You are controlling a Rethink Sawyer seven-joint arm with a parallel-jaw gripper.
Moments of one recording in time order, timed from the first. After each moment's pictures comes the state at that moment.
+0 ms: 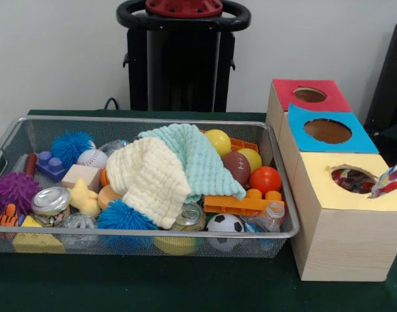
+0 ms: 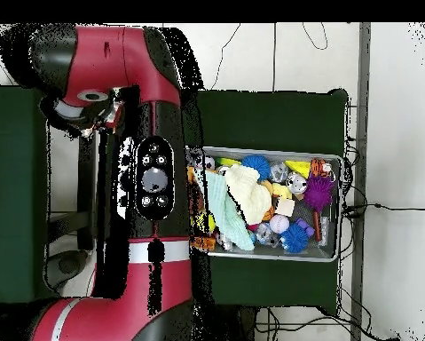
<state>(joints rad) 0.14 -0.15 -0.30 0.37 0.35 1.60 2.07</state>
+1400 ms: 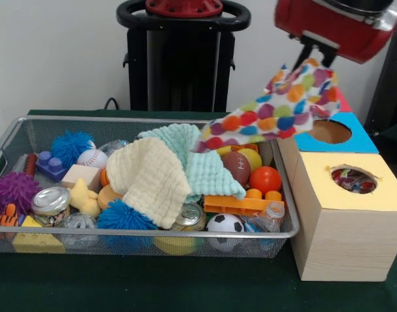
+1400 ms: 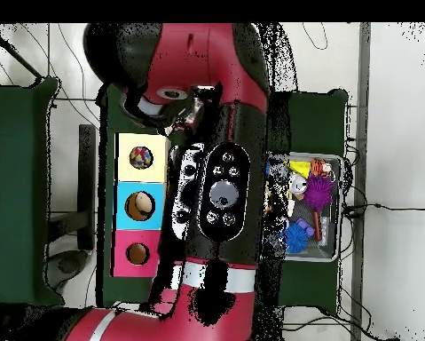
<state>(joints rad) 0.01 -0.30 -0.30 0.54 0.09 1.60 2.04</state>
